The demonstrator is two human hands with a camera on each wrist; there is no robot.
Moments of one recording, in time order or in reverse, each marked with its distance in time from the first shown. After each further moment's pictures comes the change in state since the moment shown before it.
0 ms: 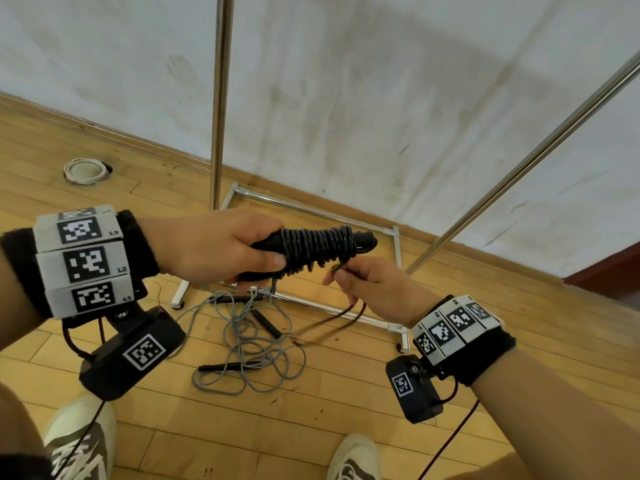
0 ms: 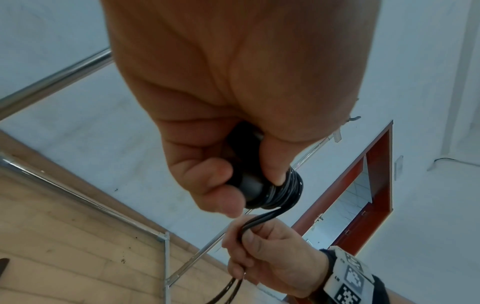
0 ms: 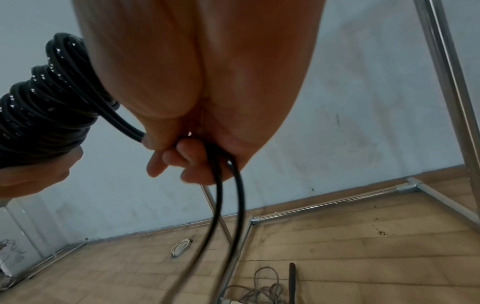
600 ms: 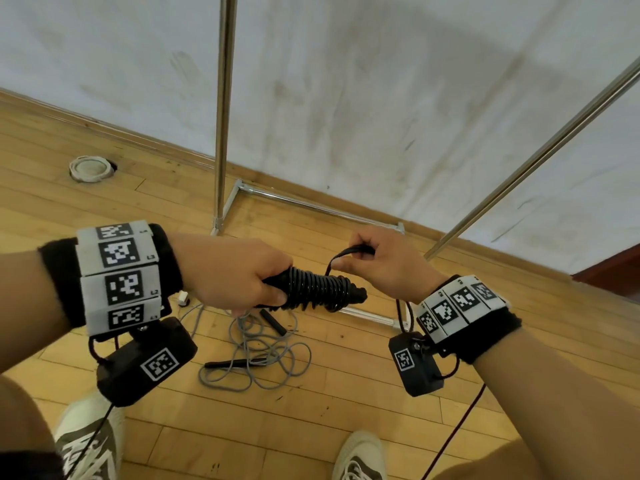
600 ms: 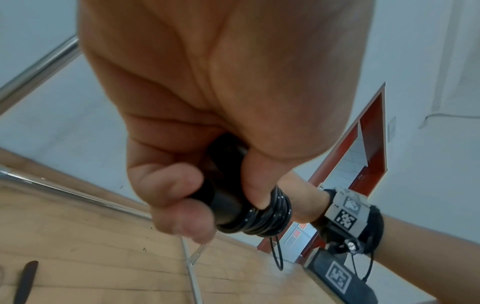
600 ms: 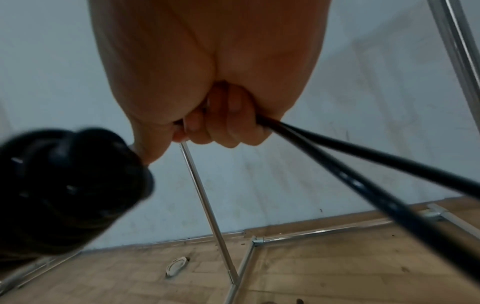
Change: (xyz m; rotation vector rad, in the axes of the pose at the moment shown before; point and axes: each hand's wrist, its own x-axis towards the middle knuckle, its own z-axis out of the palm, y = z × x) left_hand 0.011 -0.011 0.016 0.359 -0.193 -0.120; right_hand 0.019 -0.013 -0.013 -0.173 0.211 -0.034
